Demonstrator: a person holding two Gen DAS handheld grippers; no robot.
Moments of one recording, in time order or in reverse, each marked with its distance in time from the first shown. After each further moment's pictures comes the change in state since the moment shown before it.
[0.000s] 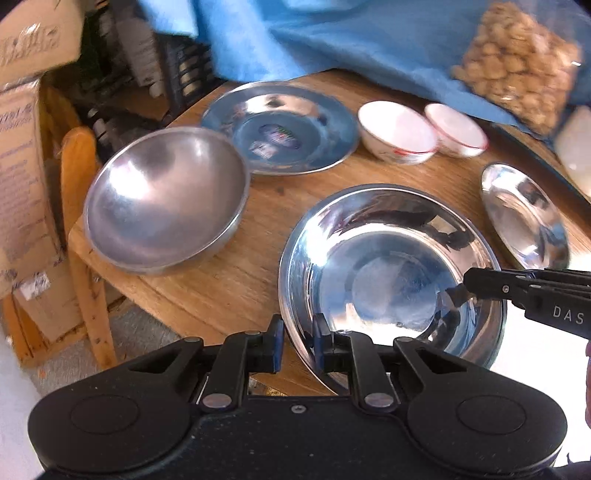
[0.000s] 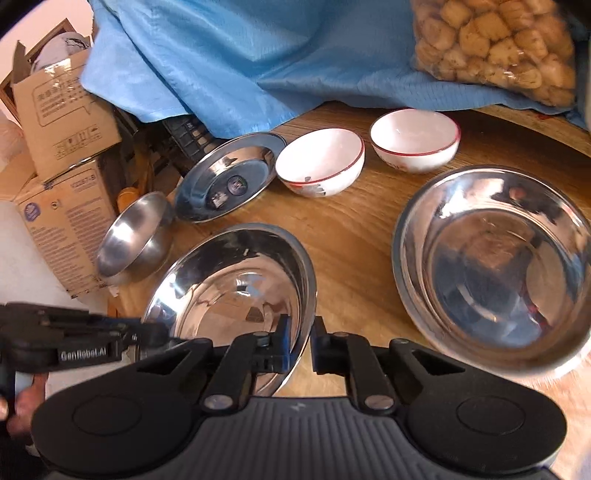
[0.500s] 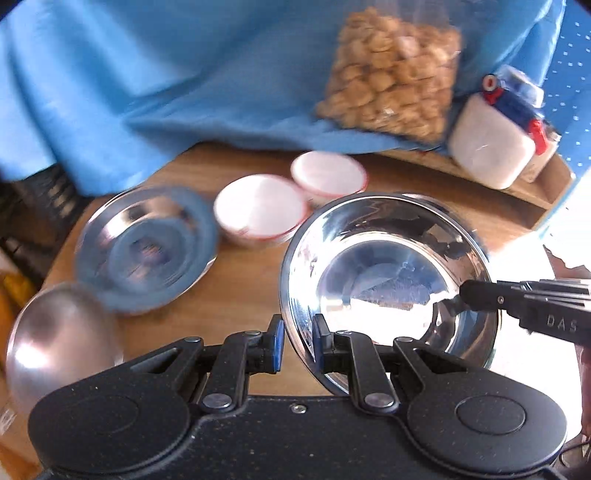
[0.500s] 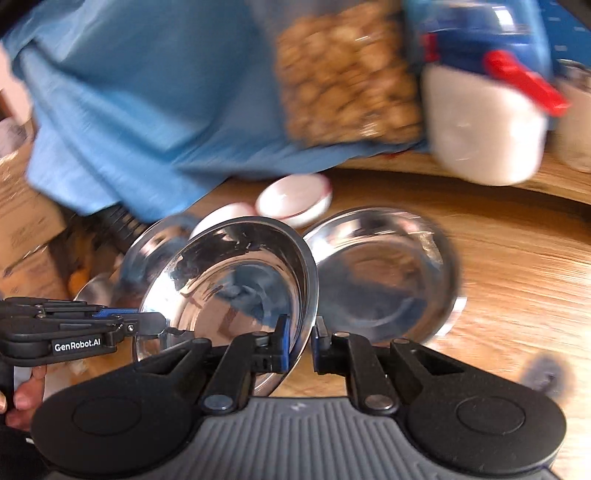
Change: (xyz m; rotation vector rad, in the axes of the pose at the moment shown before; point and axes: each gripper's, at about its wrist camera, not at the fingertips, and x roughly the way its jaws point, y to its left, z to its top) left arm 0.001 -0.070 0.060 0.285 -0.112 -0.203; right arm -0.069 -0.036 -0.007 0.223 -0.217 -0.239
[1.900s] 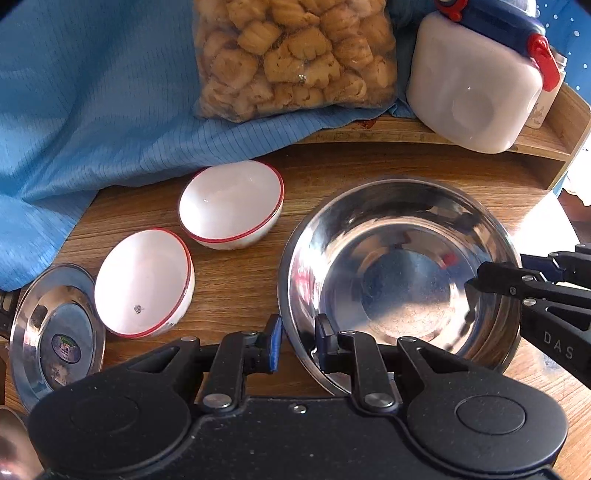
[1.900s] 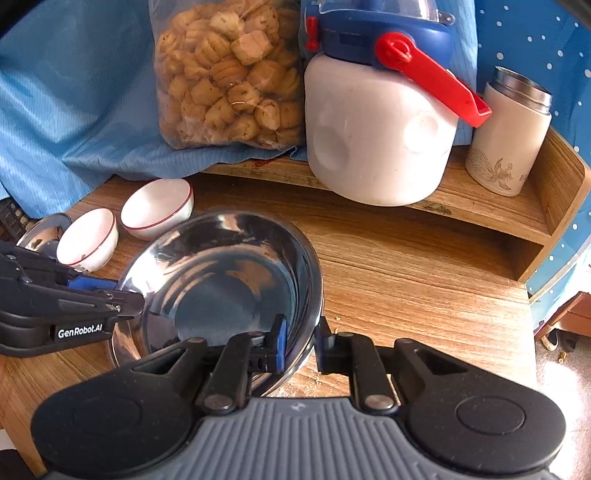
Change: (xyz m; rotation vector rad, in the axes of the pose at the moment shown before) left arm 0.095 -0.082 0.048 0.219 0.108 0.070; right arm 0.035 -0.048 0.025 -0.085 0.017 -0.274
